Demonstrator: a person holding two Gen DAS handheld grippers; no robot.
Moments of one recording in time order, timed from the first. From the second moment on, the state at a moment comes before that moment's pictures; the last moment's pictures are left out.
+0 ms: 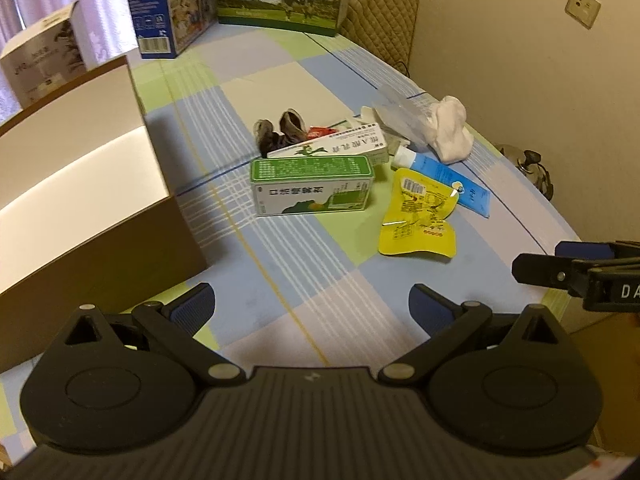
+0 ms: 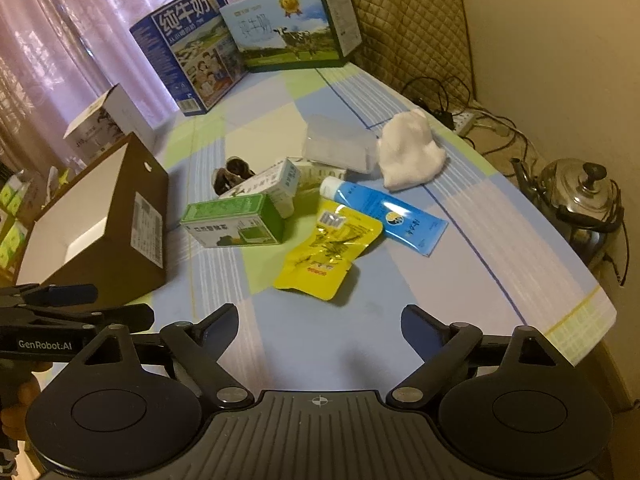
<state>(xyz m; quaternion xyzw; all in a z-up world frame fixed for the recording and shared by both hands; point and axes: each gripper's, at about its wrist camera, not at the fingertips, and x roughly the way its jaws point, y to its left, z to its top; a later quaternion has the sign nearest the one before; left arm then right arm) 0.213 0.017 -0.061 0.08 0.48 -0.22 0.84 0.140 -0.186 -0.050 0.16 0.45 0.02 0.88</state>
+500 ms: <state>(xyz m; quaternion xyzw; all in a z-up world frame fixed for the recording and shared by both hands) 0.228 -0.060 -0.092 0.07 0.50 -0.22 0.83 0.178 -0.251 -0.059 0.12 0.47 0.07 0.87</state>
